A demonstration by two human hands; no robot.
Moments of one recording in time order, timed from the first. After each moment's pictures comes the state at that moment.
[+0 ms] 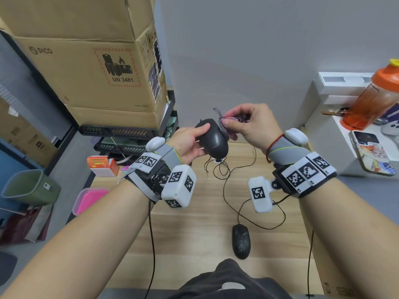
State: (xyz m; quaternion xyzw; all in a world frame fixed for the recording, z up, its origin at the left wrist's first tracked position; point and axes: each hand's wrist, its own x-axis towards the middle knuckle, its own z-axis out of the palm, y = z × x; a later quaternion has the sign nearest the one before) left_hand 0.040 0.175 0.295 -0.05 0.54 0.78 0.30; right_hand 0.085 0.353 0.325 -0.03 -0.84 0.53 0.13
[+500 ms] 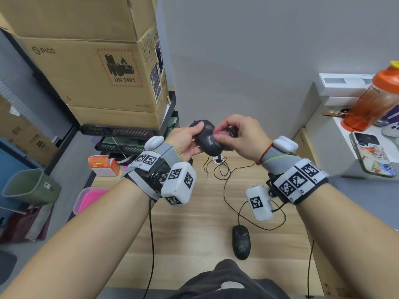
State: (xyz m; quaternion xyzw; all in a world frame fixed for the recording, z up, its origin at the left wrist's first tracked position) left_hand 0.033 0.170 0.292 -0.09 0.55 0.79 0.27; right_hand 0.095 0.333 0.316 0.04 -0.90 0.43 0.10
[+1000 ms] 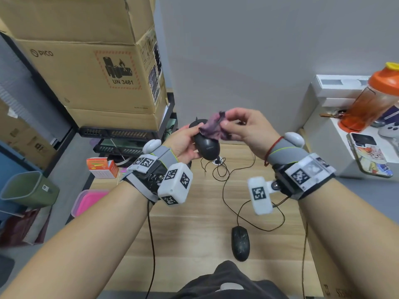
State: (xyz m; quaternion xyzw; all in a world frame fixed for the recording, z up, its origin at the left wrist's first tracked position) left_hand 0.038 0.170 0.299 -0.04 0.56 0.76 0.31; right_hand 0.095 0.341 0.331 -0.01 -0.71 0.71 0.02
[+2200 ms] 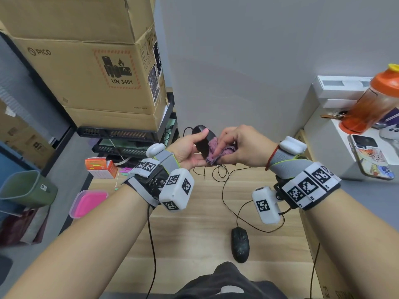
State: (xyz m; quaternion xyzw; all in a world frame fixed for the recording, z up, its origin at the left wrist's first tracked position) left_hand 0.034 0.169 0.281 -0.06 0.55 0.74 0.38; right_hand 0.103 0.343 0.328 0.14 -0.93 0.34 -0.03
